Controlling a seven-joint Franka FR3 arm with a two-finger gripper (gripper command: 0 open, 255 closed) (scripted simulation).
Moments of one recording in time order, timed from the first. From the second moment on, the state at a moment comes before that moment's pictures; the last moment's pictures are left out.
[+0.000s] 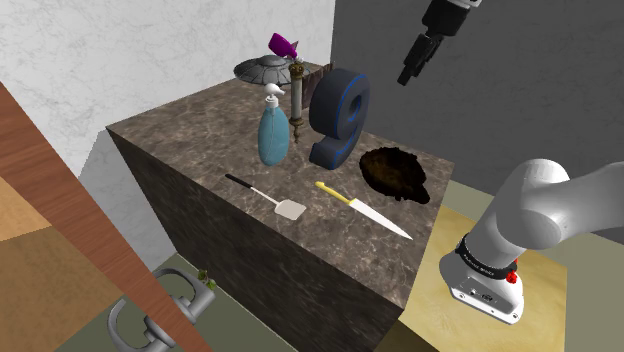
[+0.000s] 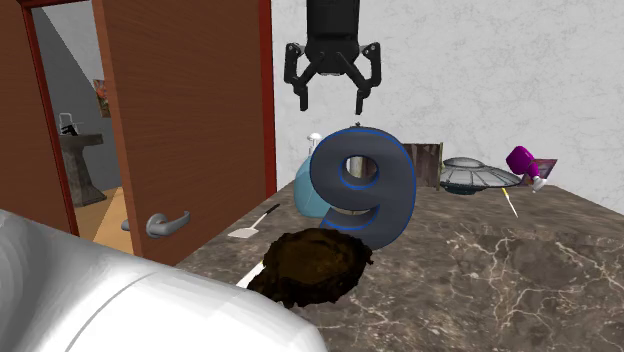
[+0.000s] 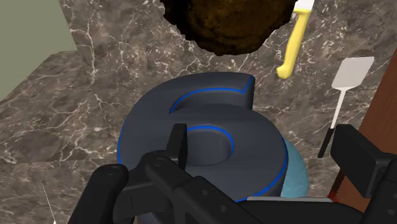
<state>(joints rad) -0.02 -0.82 -0.06 -2.29 0.05 1.71 -0.15</state>
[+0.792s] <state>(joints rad) 0.02 -0.59 0.09 -2.31 0.10 1.92 -0.01</state>
